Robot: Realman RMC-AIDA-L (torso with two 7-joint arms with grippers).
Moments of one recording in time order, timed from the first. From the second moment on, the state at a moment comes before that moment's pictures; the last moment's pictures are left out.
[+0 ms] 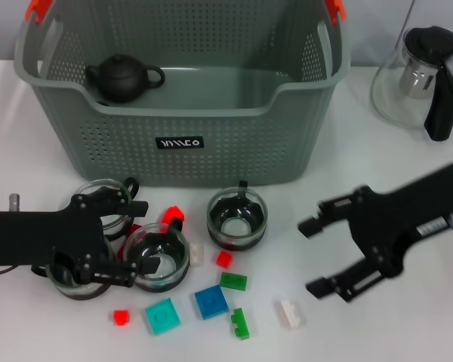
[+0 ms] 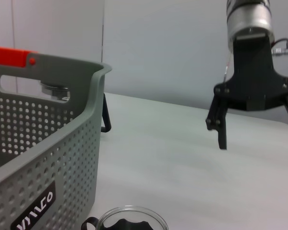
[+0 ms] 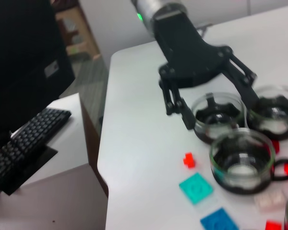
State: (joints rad) left arm -0.43 -2.04 0.60 0.72 2.14 1.78 -1.15; right arm 0.66 2.09 -1.01 -1.07 -2.21 -1.88 1.72
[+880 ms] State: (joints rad) left arm -0.41 -2.00 0.50 0.72 2.14 1.95 -1.15; right arm 0.81 2.10 -1.24 -1.09 -2.29 -1.74 1.80
